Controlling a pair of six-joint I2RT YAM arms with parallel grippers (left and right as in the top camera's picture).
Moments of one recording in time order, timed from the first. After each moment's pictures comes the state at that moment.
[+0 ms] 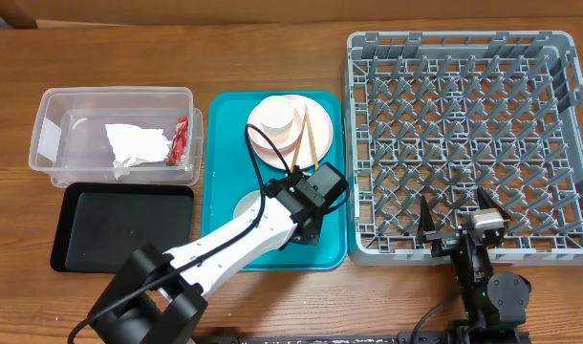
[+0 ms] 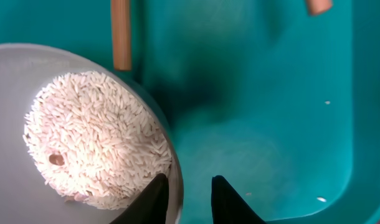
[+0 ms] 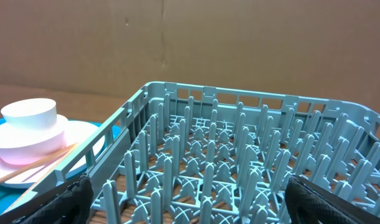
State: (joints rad) left arm -0.80 1.69 1.07 -0.83 -0.15 -0.58; right arm 0.03 0.01 0.02 -0.03 -0.10 -0.06
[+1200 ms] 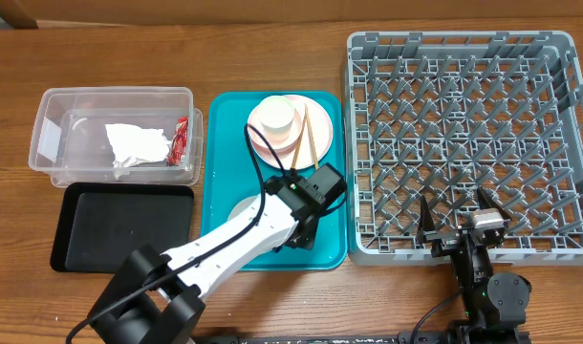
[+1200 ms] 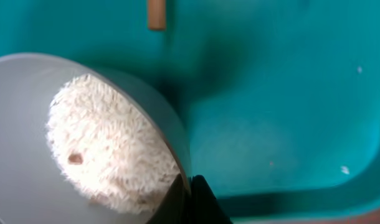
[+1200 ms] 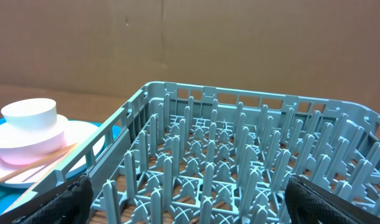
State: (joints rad) left arm -0.80 1.69 1.15 -1.03 -0.16 -0.57; right arm 0.03 0.01 0.02 -0.03 -0.10 -0.06
